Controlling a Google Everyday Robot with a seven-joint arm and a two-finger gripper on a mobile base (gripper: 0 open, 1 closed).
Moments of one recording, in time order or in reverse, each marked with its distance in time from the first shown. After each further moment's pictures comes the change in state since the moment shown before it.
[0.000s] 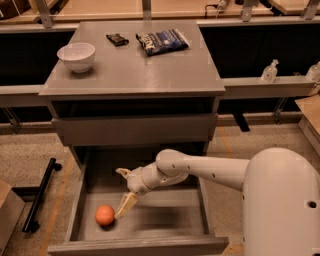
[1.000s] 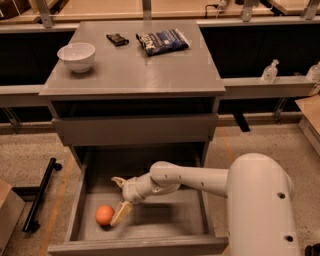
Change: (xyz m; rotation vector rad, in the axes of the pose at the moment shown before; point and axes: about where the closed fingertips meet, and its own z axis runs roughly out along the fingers) arm 0.038 -0.001 0.058 -0.004 -0.034 -0.020
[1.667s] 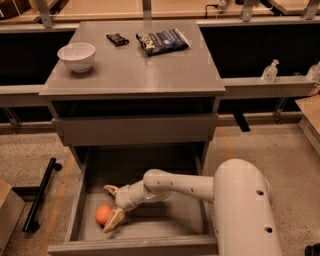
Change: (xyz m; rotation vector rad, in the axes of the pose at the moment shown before) arm 0.015 0.011 0.051 -0.056 -0.076 0.026
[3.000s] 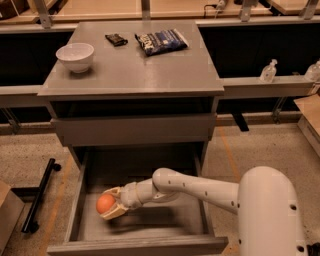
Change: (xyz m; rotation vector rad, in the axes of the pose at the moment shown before) arm -0.038 0.014 -0.038 0.031 -0.107 0.004
